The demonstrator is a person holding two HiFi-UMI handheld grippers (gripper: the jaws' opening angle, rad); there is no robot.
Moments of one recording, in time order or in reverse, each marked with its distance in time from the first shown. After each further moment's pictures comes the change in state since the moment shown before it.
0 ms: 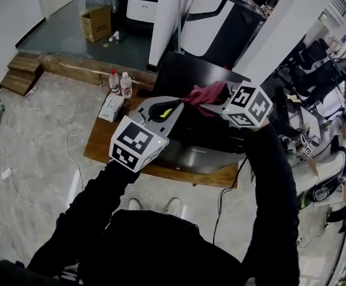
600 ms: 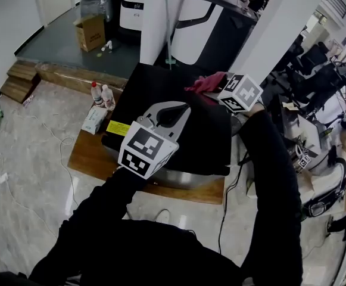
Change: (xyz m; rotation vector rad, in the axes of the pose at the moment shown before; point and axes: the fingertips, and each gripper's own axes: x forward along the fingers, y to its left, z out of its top) left arm 0.167 -0.055 0.023 -0.012 0.018 0.044; right arm -0.050 -0.173 -0.124 -0.017 0.100 -0.130
